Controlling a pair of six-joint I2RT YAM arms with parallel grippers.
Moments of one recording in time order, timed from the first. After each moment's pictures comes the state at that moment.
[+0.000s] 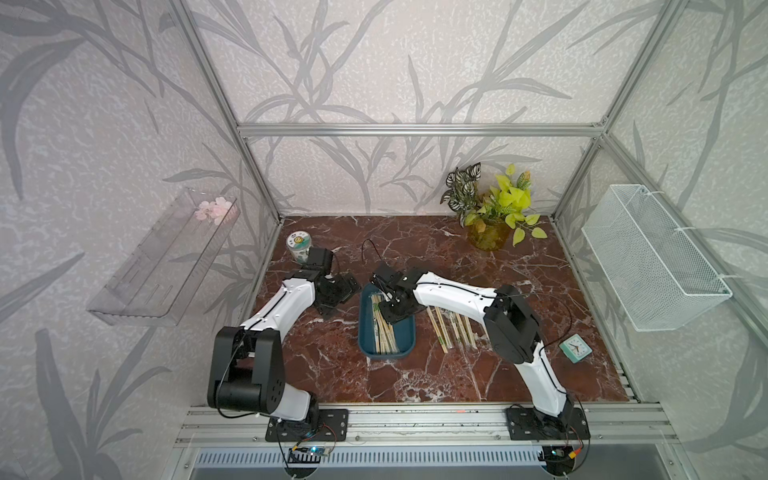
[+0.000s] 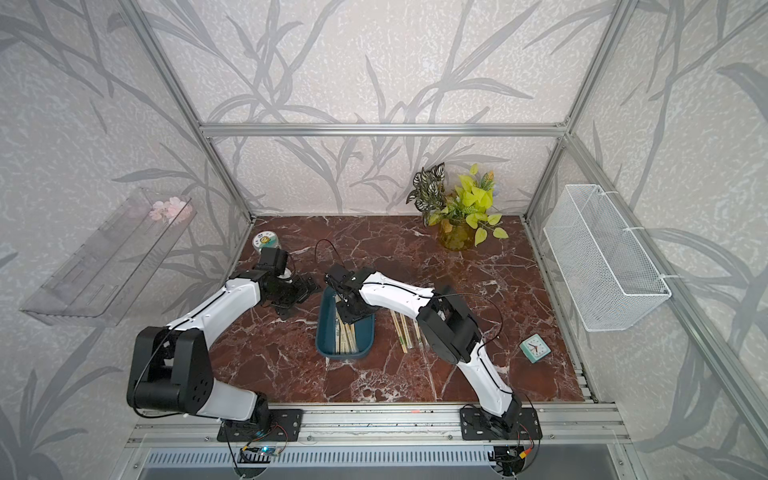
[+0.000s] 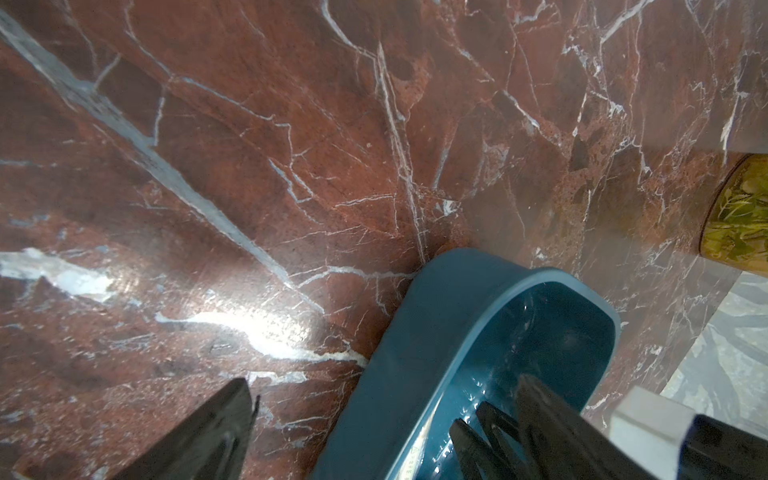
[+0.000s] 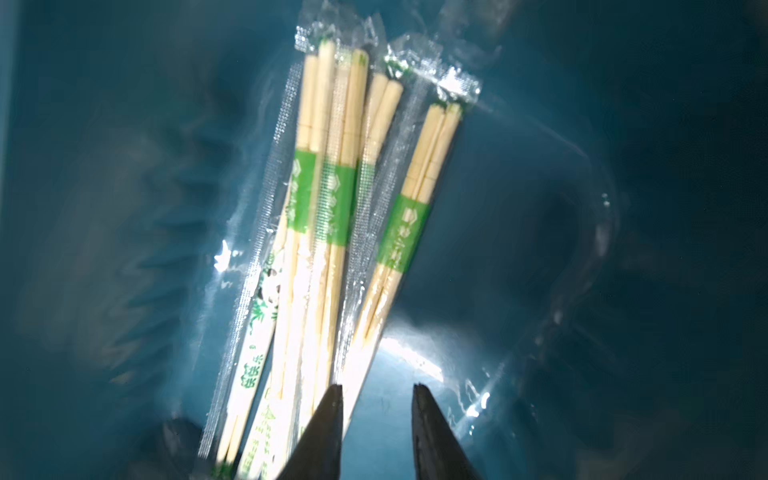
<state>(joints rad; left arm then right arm) -0.07 1.48 0.96 -0.67 0.28 -0.75 0.95 2.22 1.81 -0.89 -0.02 0.47</state>
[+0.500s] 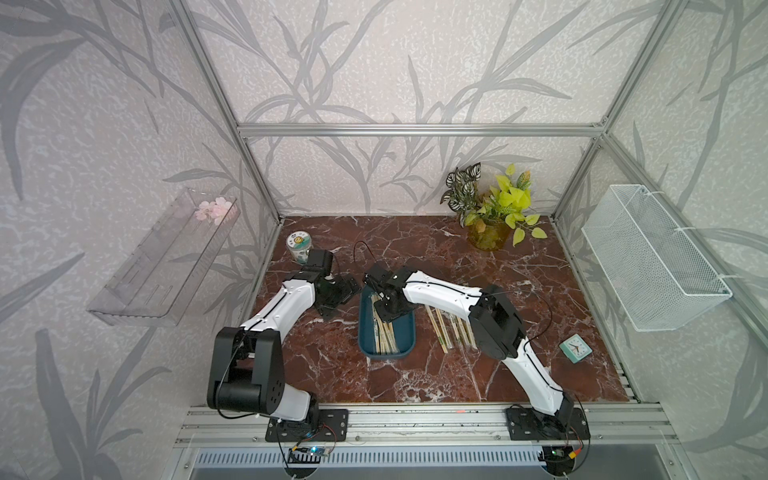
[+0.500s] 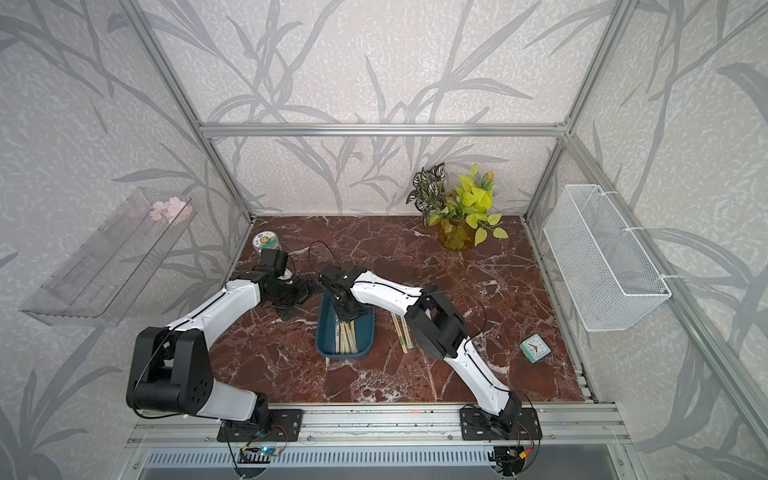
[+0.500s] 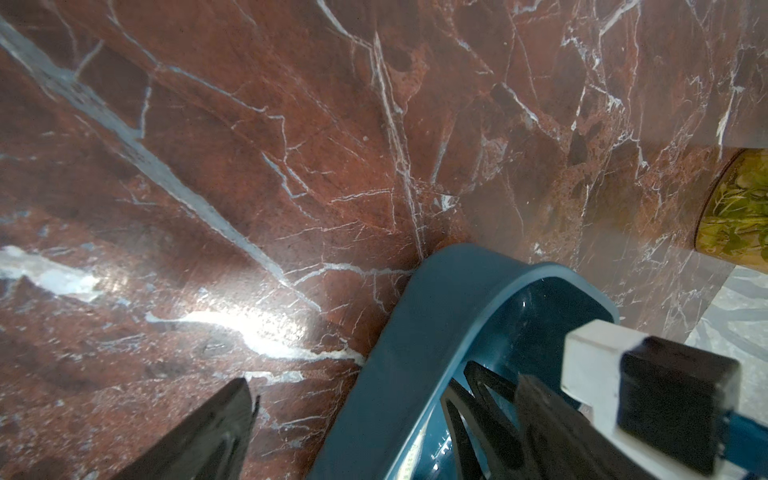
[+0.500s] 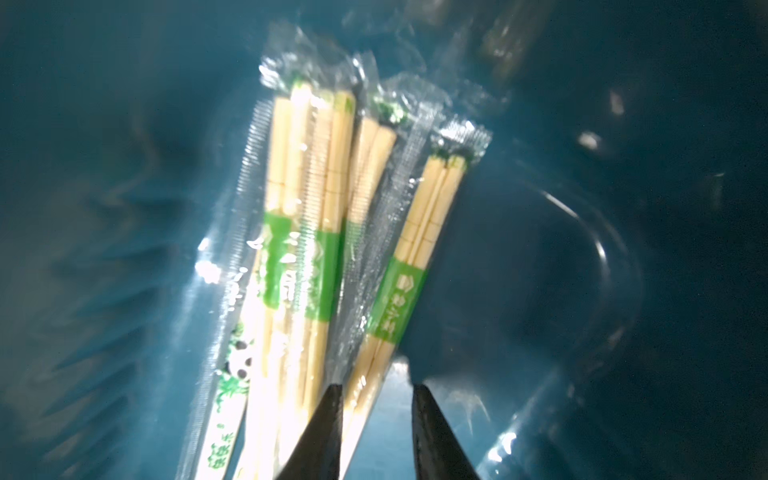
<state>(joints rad) -0.07 1.47 0.95 -0.65 0.30 -0.75 0.95 2.35 1.97 -0.98 0.04 0.45</state>
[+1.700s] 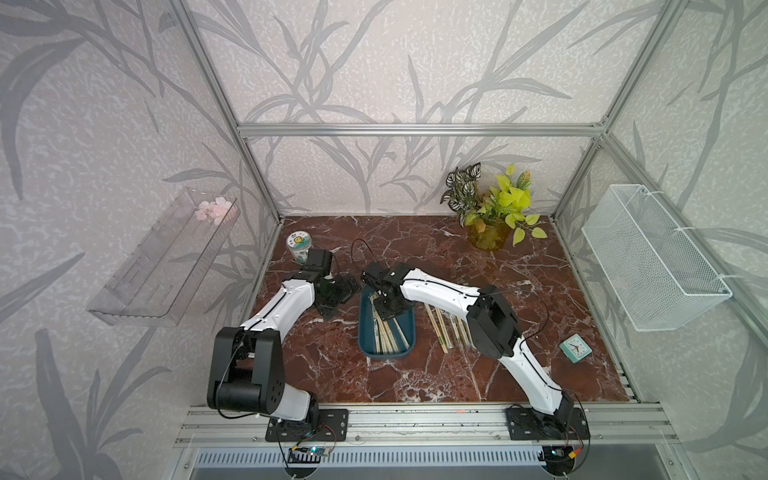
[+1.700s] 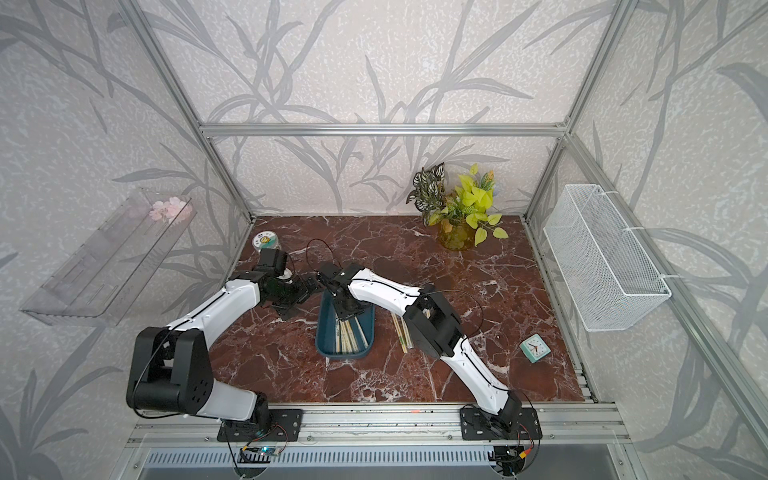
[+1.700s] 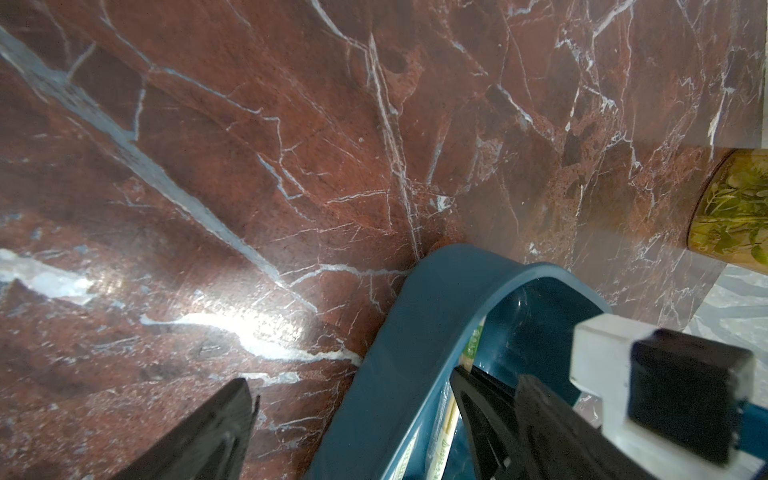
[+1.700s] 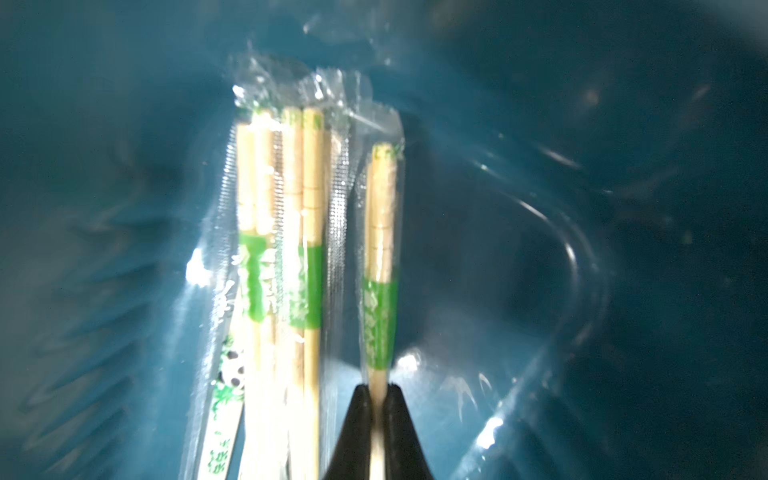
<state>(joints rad) -0.07 1.47 0.95 -0.65 0.31 -0.75 0.95 2.37 2.05 -1.05 0.06 0.48</state>
